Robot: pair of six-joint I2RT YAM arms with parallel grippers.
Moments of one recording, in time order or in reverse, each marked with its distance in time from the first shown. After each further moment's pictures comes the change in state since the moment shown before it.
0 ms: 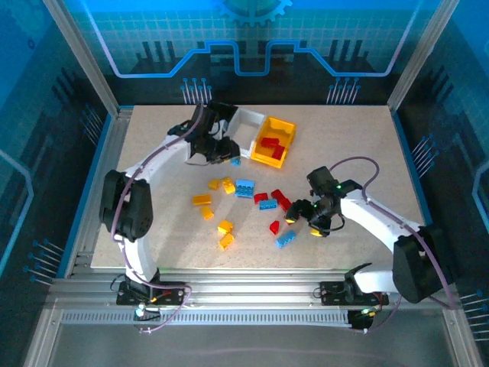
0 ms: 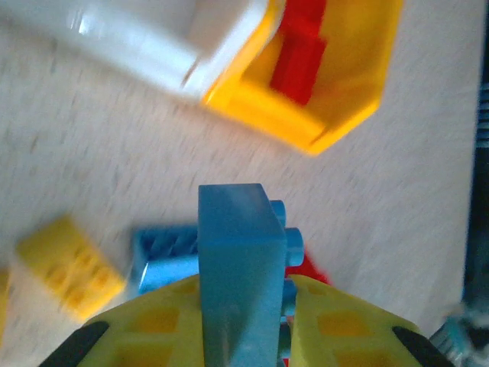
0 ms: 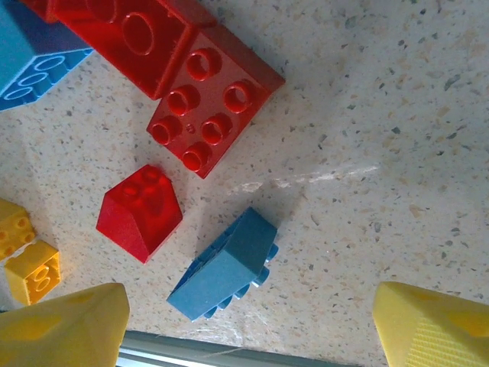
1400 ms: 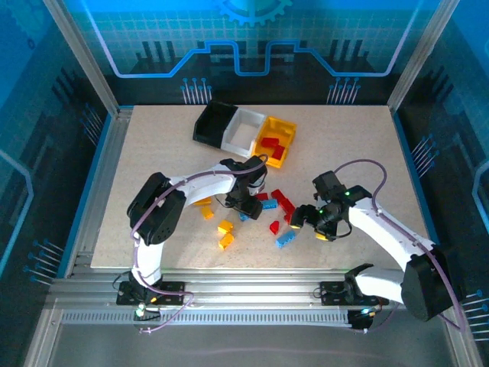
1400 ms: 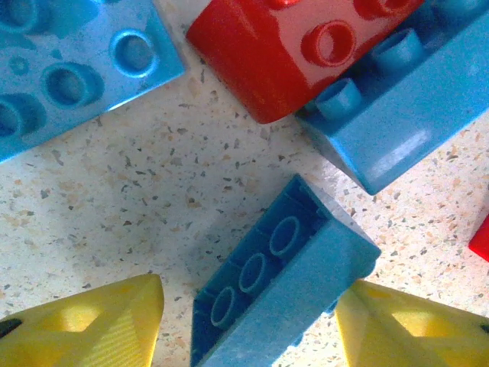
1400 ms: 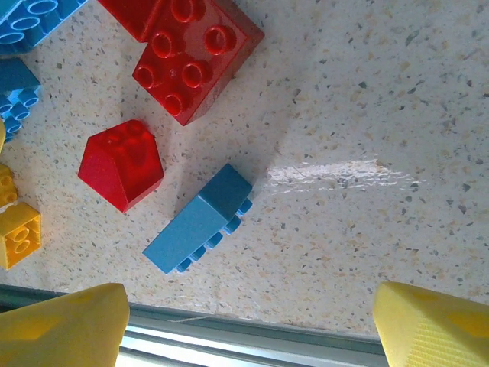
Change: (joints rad) left arm -0.390 0.080 -0.167 -0.273 -0.346 0.352; right arm -0.003 -0.135 -0.037 -0.082 0.007 -0.063
